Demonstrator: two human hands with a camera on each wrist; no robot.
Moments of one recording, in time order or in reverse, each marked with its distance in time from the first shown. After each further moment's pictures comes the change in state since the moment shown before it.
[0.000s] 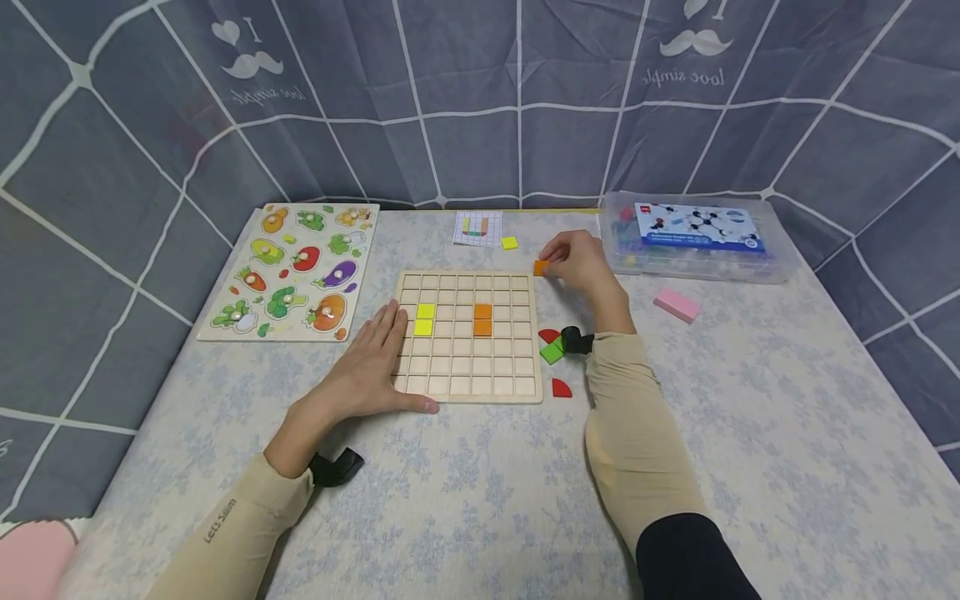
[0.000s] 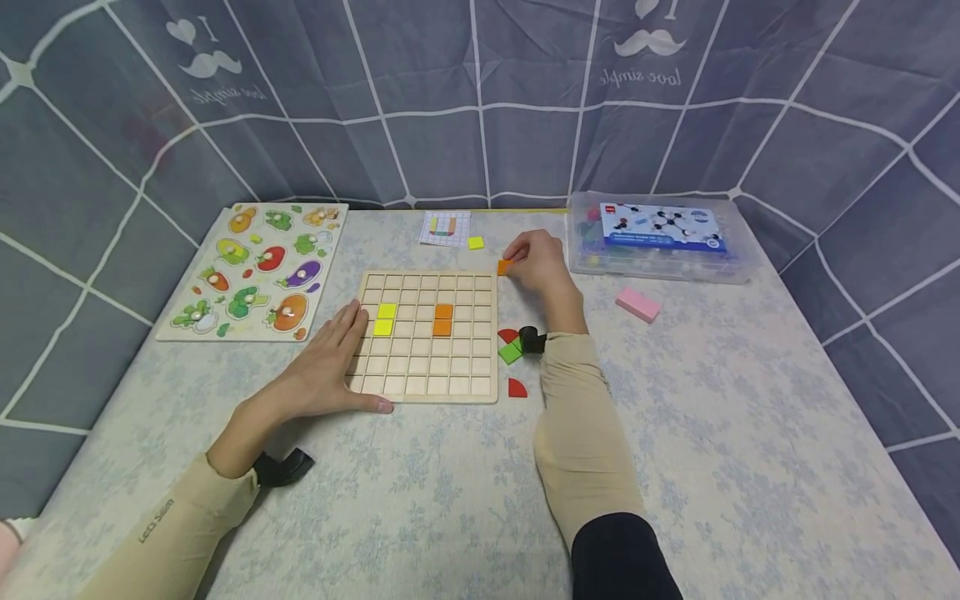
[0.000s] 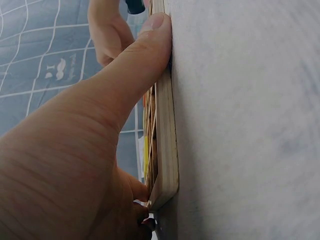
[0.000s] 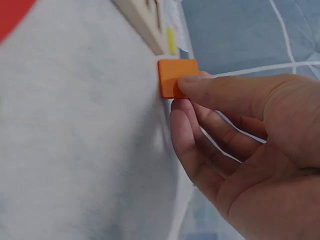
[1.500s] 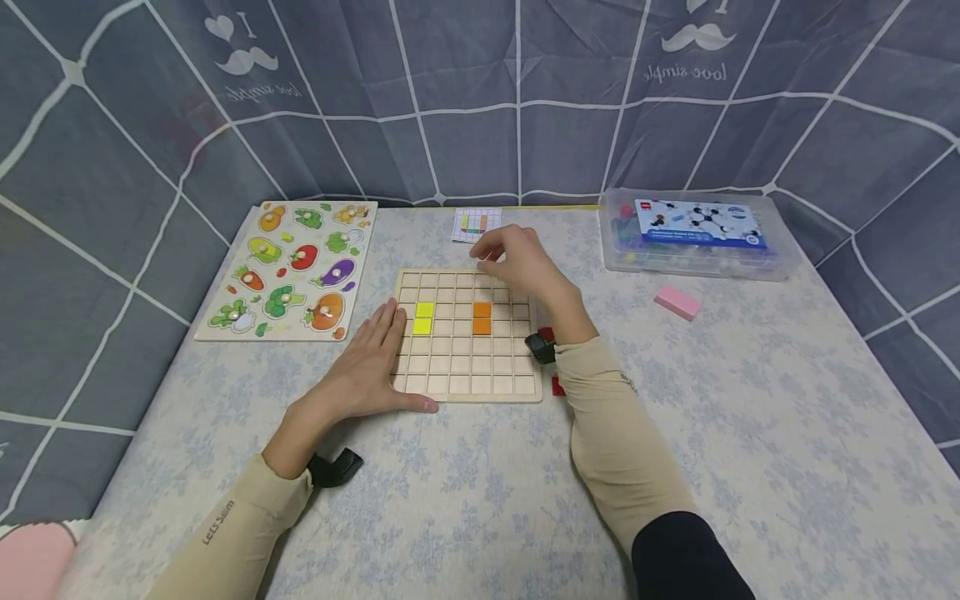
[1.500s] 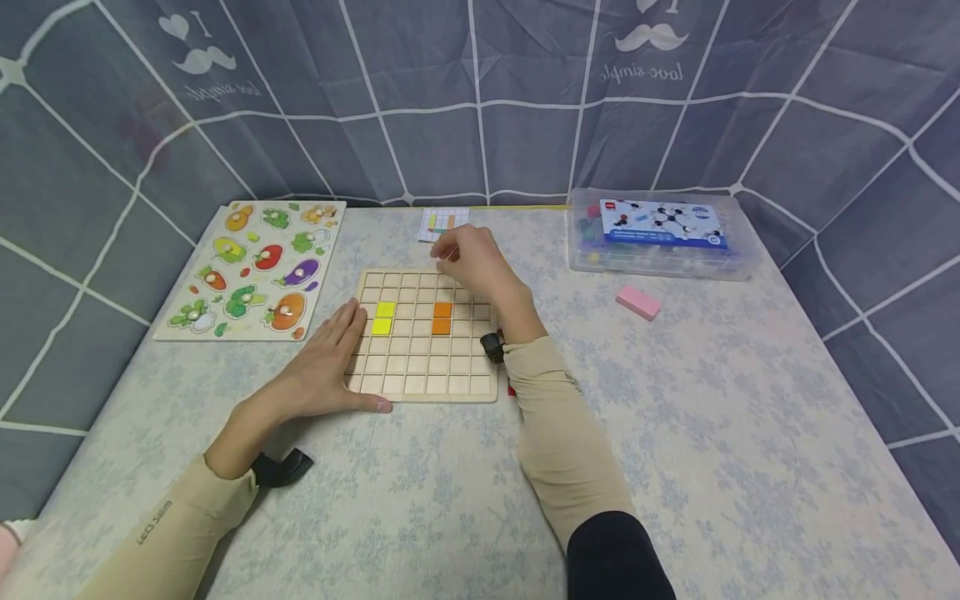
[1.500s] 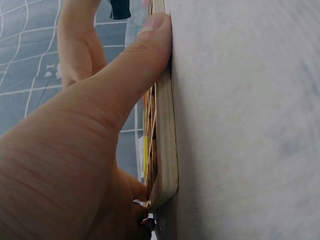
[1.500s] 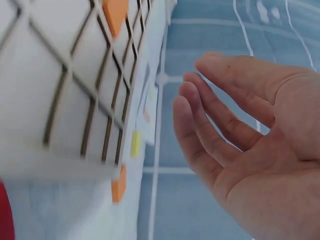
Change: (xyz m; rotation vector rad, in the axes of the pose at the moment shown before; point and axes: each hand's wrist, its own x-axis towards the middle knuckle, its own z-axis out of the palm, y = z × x) left_hand 0.001 0.001 -0.002 -0.006 -0.015 -0.013; right_hand -0.010 -0.076 0.035 -0.087 -0.205 -0.281
